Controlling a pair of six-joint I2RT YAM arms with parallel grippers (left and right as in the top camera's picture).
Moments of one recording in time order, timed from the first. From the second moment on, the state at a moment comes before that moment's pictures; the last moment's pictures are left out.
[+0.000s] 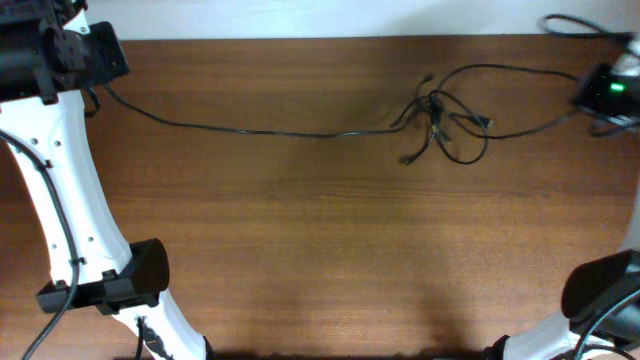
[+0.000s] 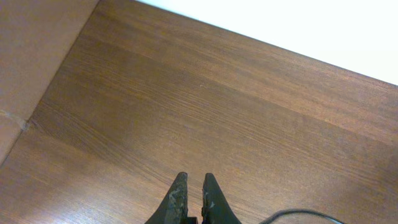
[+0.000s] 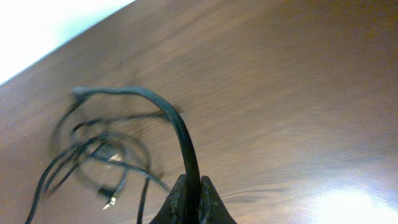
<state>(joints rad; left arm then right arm) 0.18 1.98 2.66 -1.56 -0.15 -0.13 -0.35 1.82 1.89 -1.08 -0.20 0.15</state>
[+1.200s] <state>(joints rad) -0.01 1.98 2.66 -1.57 -0.10 -0.12 0.15 1.93 2.66 -1.46 0.32 0.14</state>
